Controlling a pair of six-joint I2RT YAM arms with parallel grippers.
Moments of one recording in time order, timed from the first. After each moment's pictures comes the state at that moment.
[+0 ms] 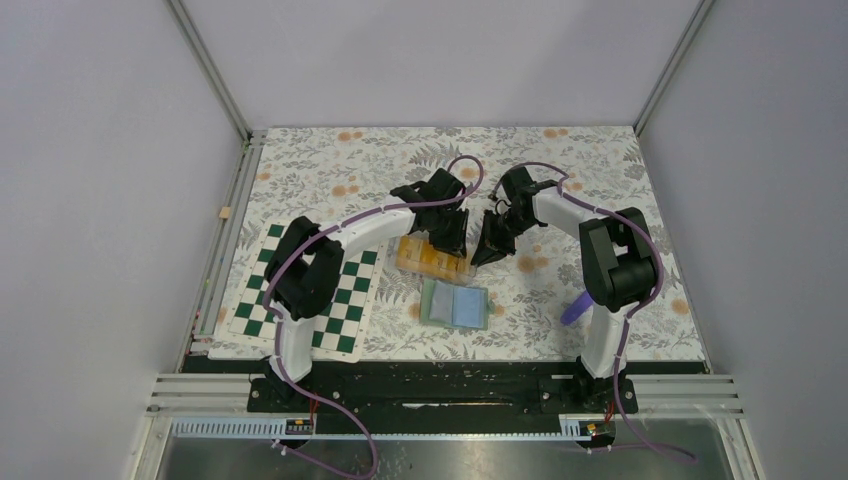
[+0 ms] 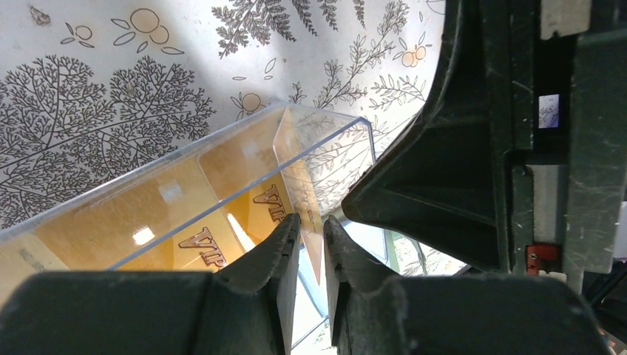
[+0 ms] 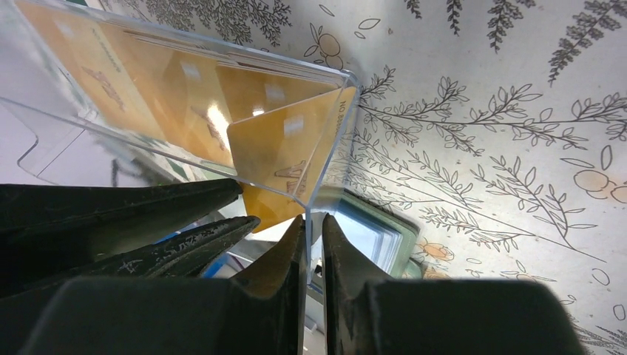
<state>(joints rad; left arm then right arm) -0.74 2.00 1.55 -0.57 0.26 -0.49 0.34 1.92 1.28 -0.72 -0.60 0.50</state>
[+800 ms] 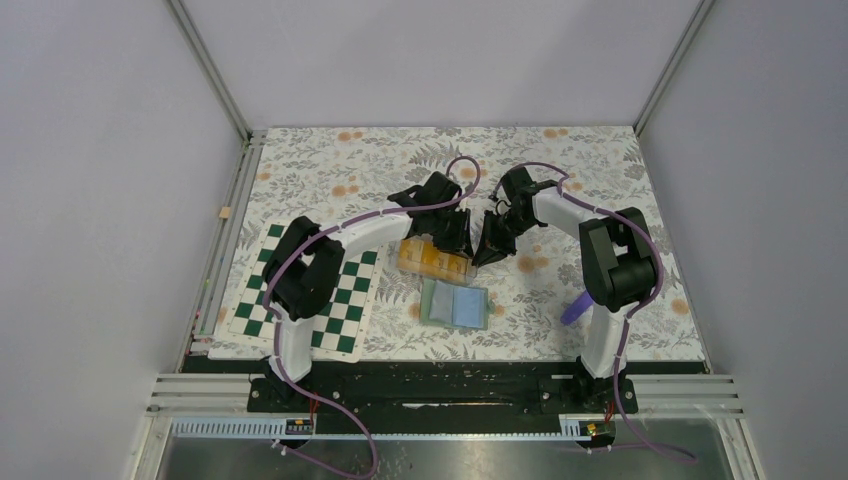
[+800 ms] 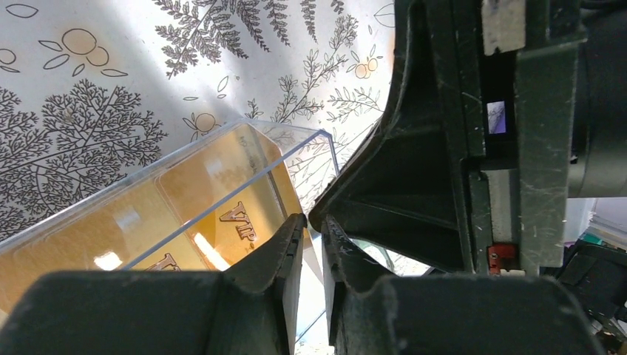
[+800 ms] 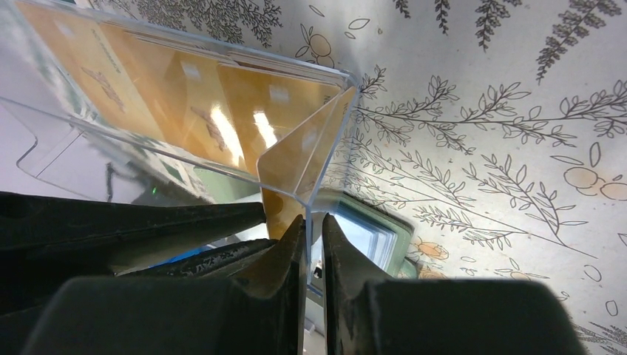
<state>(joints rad) -0.73 1.99 1.46 -0.40 0.36 -0.55 0.34 1.92 1.28 -0.73 -0.58 0.50</state>
